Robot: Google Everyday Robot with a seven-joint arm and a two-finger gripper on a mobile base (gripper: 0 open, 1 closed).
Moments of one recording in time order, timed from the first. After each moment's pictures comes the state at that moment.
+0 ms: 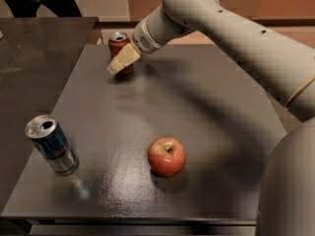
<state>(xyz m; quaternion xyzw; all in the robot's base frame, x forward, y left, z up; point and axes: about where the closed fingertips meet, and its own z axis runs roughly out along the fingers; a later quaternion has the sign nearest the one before) 0.712 0.086 0.892 -0.50 0.76 0.18 0.38</state>
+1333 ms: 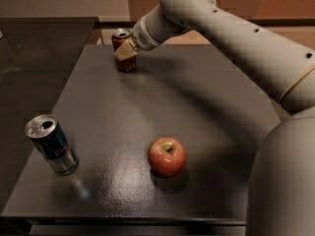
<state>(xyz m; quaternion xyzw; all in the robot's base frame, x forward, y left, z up) 0.732 0.087 0.892 -0.47 0.77 0.18 0.39</state>
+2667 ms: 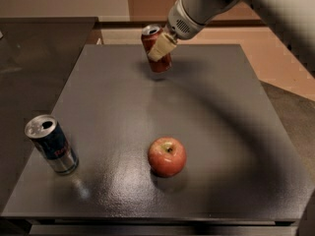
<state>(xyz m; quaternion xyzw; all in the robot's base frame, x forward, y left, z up) 0.669 -0.014 0.936 -0.54 0.77 0.11 0.32</state>
